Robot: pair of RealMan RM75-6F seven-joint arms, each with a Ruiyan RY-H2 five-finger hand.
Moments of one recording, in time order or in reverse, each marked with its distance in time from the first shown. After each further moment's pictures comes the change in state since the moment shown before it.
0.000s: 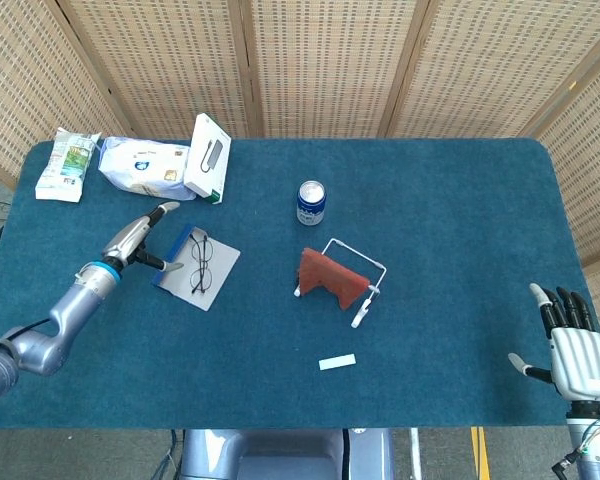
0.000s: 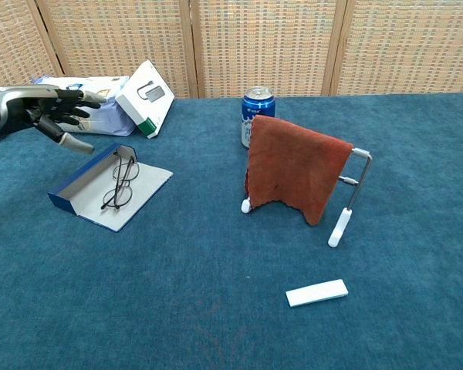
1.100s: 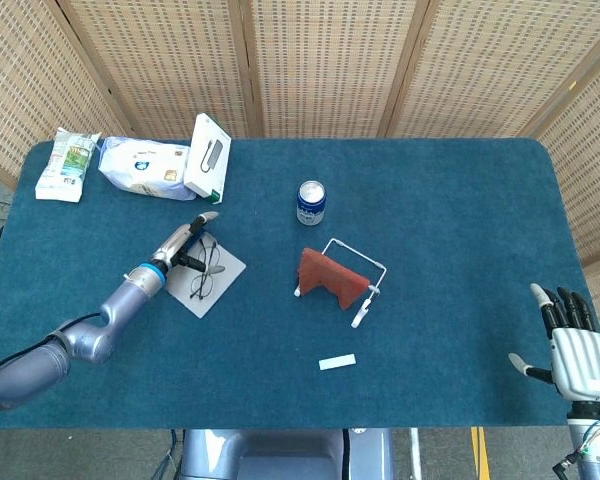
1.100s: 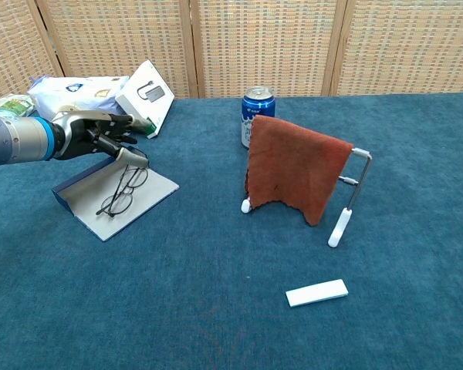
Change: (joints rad) left arm -0.058 -0.153 -0.106 0.060 -0.046 -0.169 -0.045; right arm -0.002 0.000 0.000 0.001 -0.001 0.003 0.009
